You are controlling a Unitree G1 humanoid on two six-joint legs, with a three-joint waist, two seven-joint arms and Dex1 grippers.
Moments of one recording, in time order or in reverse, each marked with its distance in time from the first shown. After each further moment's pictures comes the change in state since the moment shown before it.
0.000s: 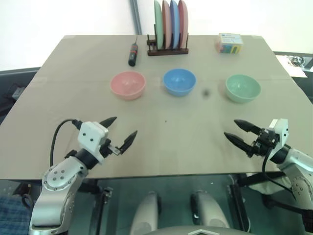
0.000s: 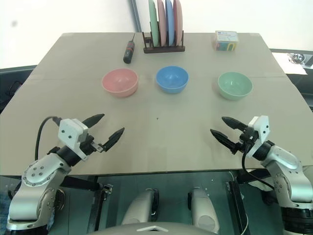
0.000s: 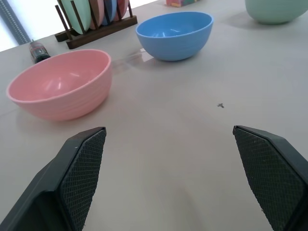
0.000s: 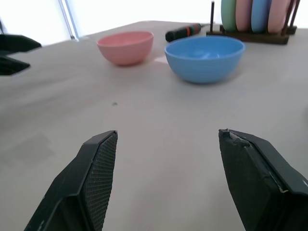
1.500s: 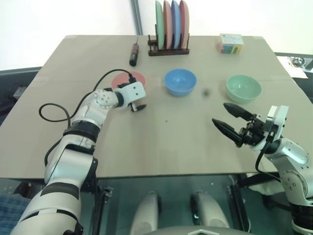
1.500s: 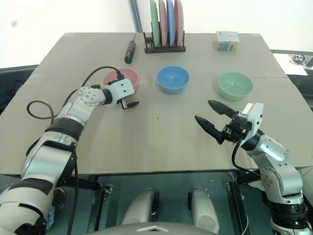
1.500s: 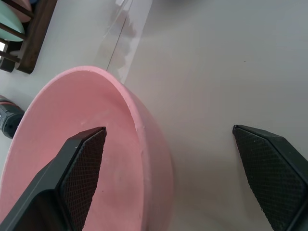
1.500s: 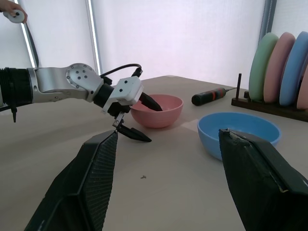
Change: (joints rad) left arm -1.127 0.055 -0.569 1.426 0.590 -0.488 -0.176; right arm -0.085 0.057 0.066 -0.165 0.049 0.019 -0.112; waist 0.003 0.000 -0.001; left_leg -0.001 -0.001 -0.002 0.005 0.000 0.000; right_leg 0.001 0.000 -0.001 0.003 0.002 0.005
